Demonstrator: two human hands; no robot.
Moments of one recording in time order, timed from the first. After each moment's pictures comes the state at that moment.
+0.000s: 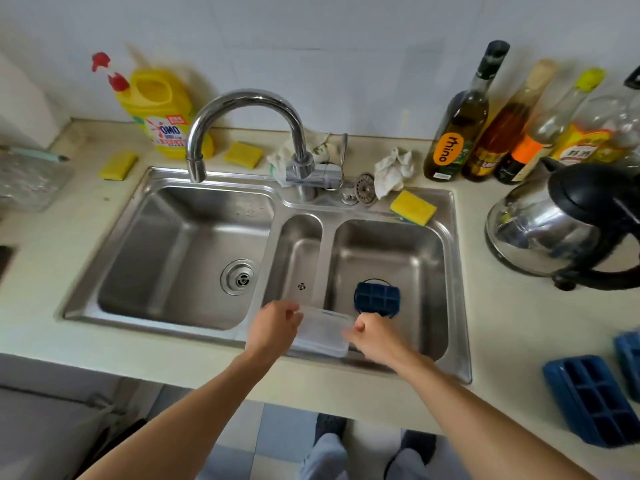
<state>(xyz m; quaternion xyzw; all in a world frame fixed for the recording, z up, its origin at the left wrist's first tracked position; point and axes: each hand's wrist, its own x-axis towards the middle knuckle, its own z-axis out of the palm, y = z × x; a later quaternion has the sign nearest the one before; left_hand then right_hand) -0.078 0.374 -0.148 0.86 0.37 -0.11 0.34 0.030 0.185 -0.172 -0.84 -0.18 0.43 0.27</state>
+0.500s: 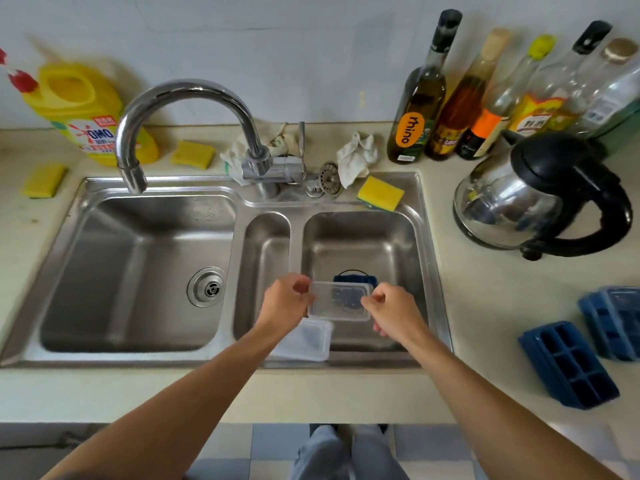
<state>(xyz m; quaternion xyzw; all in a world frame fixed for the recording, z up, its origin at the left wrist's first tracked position) -0.008 0.359 -0.148 0.82 0.31 -0.11 0.47 0.069 0.158 -0.156 -0.89 -0.04 0.32 0.33</state>
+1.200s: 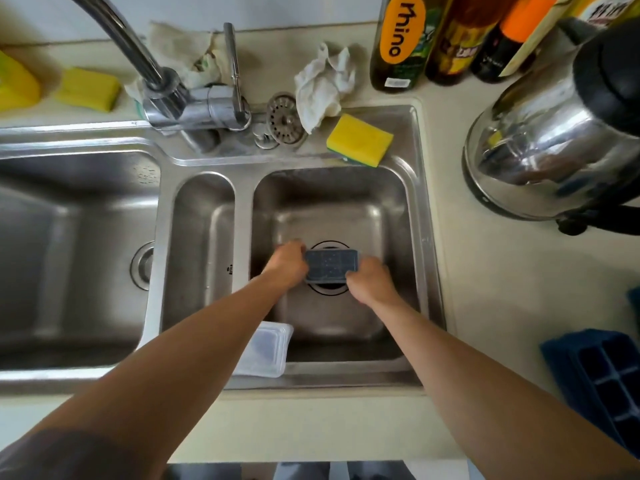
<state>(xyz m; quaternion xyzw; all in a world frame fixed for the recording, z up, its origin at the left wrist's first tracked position) 0.107 0.331 -0.282 0.87 0.27 -0.29 0.31 0.135 0.160 -0.279 -0.87 0.01 0.37 0.33</state>
